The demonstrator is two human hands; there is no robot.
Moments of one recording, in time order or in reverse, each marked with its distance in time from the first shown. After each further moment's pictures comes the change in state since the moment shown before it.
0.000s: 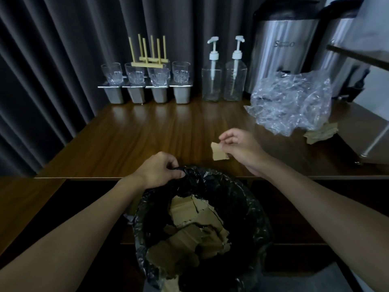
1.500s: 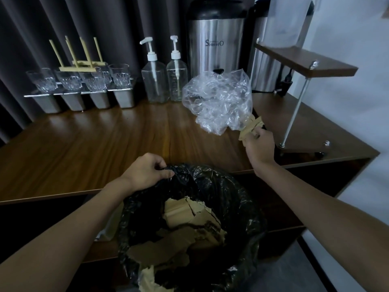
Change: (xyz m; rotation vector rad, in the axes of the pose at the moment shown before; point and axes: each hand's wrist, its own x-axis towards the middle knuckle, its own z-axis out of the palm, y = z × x) left_hand 0.059 0.119 0.091 0.034 0.012 0.058; right_hand -0.027 0.093 -0.181 -0.049 0.724 0.088
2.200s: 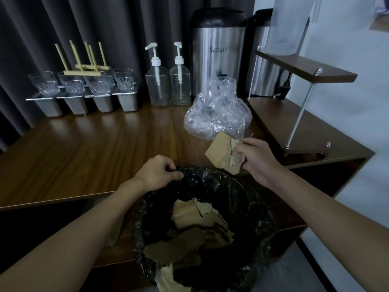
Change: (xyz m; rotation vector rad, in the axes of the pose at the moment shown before) left_hand 0.004 -0.011 -0.002 -0.043 -0.002 0.039; right_hand -0.042 -0.029 0.001 0.323 -0.433 0.278
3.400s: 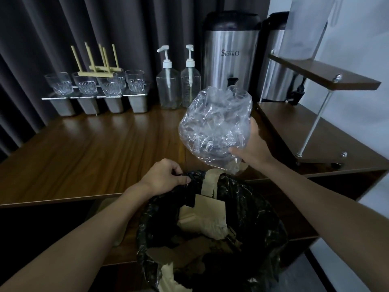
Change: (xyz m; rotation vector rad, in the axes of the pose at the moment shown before) left_hand -0.003 -0.001 -0.001 -0.078 -0.012 -0.065; right_hand 0.046 -0.007 0.013 -0.665 0.046 -0.328
